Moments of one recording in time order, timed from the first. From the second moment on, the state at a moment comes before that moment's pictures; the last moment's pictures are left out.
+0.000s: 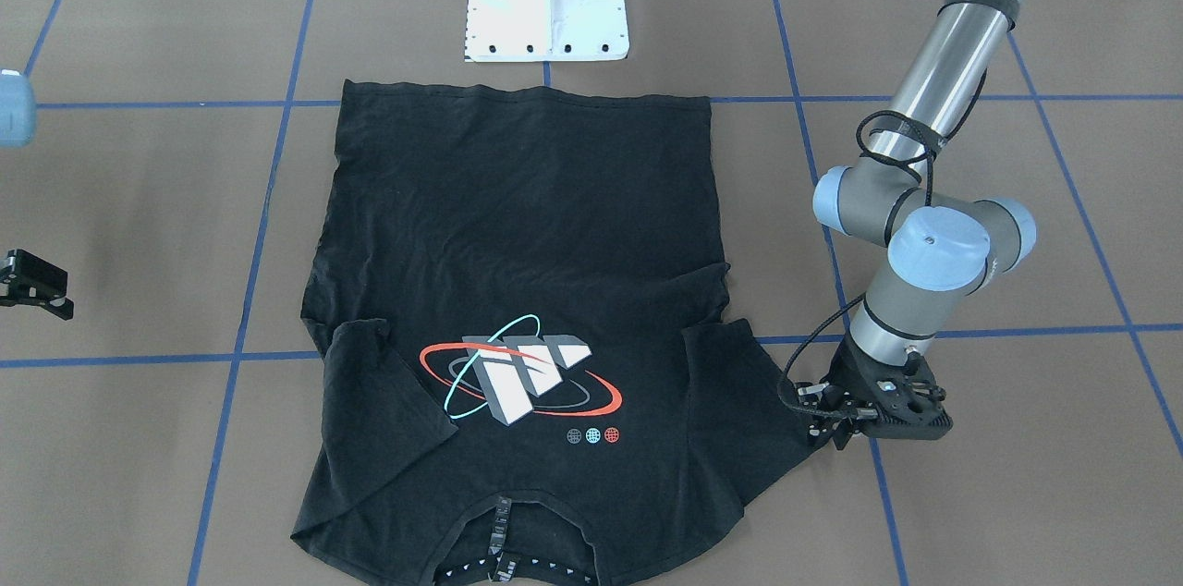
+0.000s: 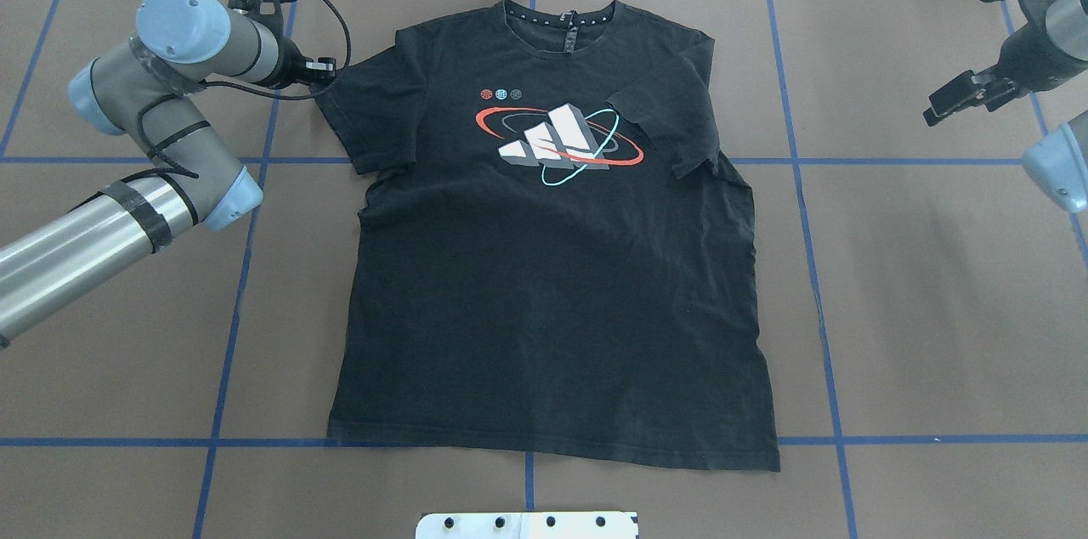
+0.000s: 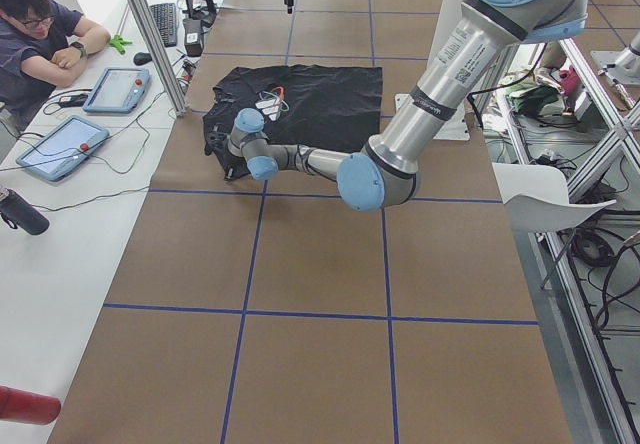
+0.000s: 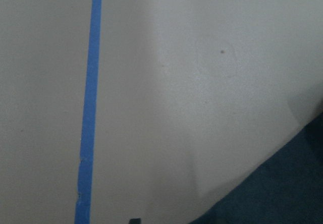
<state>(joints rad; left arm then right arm) -0.87 -2.24 -0.99 -2.44 -1.84 -0.98 1.19 -1.33 1.56 -1.33 2.28 0.33</state>
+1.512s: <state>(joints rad) -0.87 -2.22 -1.01 -2.45 -1.84 -0.98 1.19 -1.33 1.55 -1.33 2.28 0.33</state>
